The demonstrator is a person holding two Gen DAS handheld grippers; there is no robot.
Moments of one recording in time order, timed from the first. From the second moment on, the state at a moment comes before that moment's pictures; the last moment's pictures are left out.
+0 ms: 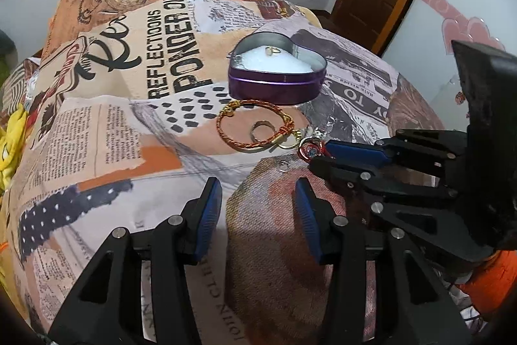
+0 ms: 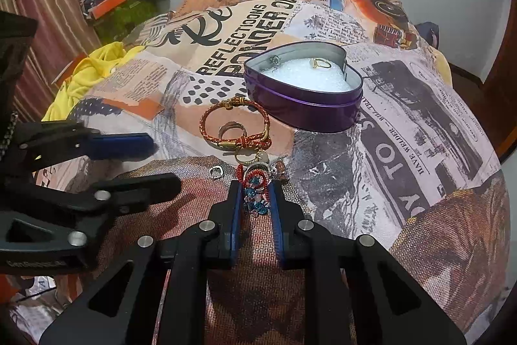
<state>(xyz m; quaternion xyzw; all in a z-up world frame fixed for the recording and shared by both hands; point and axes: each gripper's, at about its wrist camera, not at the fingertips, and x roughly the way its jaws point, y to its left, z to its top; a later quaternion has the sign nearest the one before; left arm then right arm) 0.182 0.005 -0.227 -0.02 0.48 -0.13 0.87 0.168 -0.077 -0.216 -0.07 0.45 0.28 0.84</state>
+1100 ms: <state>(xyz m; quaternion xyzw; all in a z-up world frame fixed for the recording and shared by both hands) 0.204 -0.017 -0.240 -0.01 0.49 -0.15 0.86 0.165 -0.117 -0.202 -0.03 0.44 0.25 0.86</state>
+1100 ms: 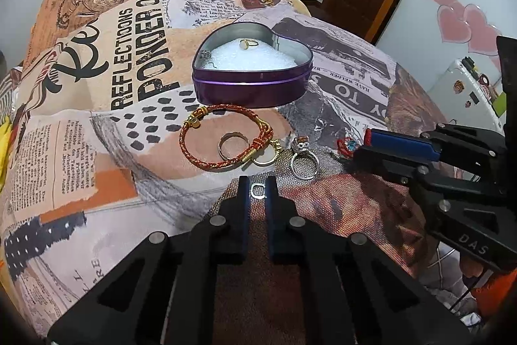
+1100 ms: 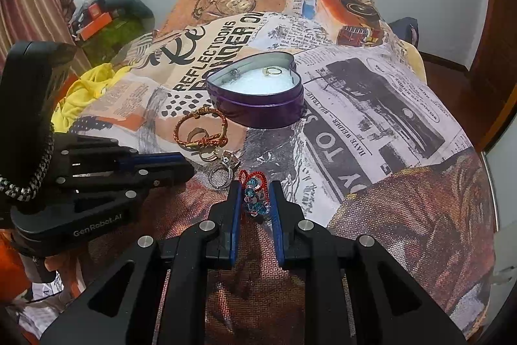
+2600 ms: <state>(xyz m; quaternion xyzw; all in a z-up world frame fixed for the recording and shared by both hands) 0.236 -0.007 -0.145 -0.01 0.37 -0.15 0.92 0.210 -0.110 -0.139 0.00 0.34 0.25 0.91</state>
